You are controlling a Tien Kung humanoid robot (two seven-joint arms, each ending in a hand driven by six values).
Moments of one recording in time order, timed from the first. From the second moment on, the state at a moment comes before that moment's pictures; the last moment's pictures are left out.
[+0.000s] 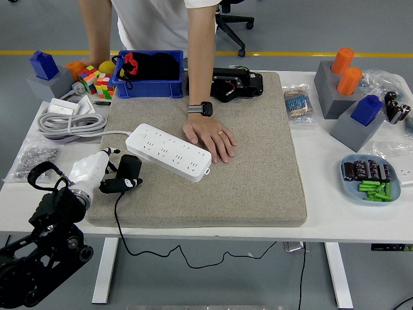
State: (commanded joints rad) left arm -0.28 0.35 -0.80 -1.39 1.94 0.28 0.65; right arm 0.14 -0.25 1.35 0.18 -1.16 -0.03 -0.12
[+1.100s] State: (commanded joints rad) left arm -0.29 0.34 -0.78 -1.35 1.92 0.38 0.52; right arm 0.13 -0.24 1.36 0.18 -1.15 -0.05 -0.09
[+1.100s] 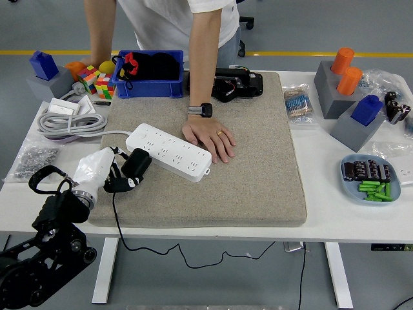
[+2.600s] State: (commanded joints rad) left arm -0.29 0.36 -0.86 -1.35 1.58 0.45 0.35; right arm 0.13 -0.24 1.36 0.18 -1.15 -0.06 -0.08
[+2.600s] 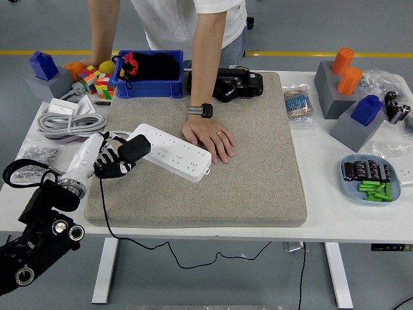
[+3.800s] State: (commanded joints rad) left arm -0.39 0.25 -0.83 -1.20 1.55 0.49 0.35; right arm 0.13 -0.24 1.35 0.18 -1.14 -0.06 -0.08
